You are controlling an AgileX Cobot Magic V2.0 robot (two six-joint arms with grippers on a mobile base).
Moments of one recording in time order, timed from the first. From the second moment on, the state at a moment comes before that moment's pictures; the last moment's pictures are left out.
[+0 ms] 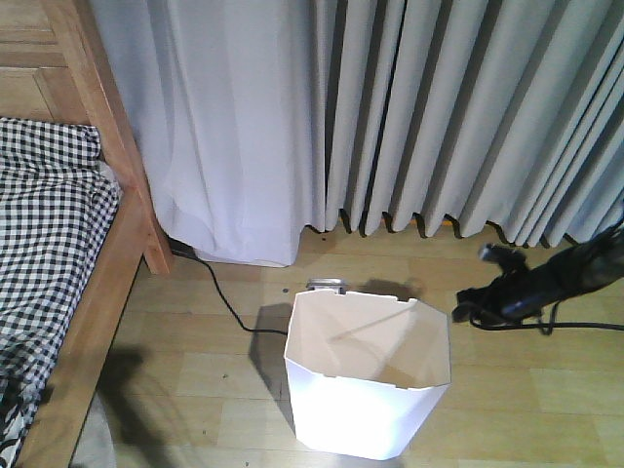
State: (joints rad) left arm -0.01 -0.01 0.03 -0.02 0.27 -0.02; right arm -0.27 2.73 -1.47 0.92 0.55 -1.15
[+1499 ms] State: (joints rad) left arm -0.01 -0.01 0.03 -0.02 0.27 -0.02; right arm 0.03 0.41 -0.28 0.90 0.02 -0.99
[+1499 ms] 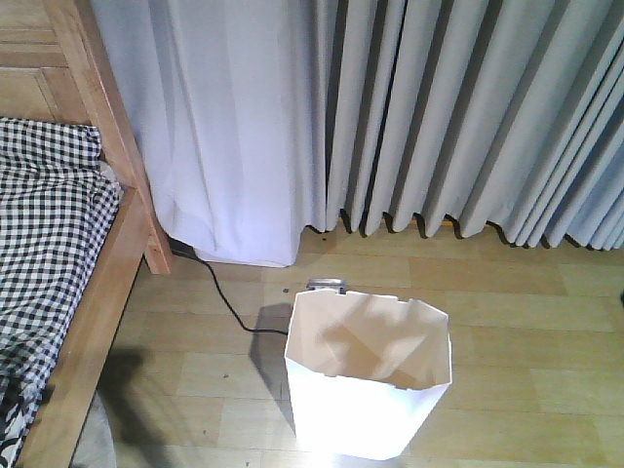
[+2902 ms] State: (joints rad) left arm -0.01 -0.01 0.03 -0.02 0.27 -0.02; right arm 0.03 0.22 -0.16 0.76 0.08 -0.92
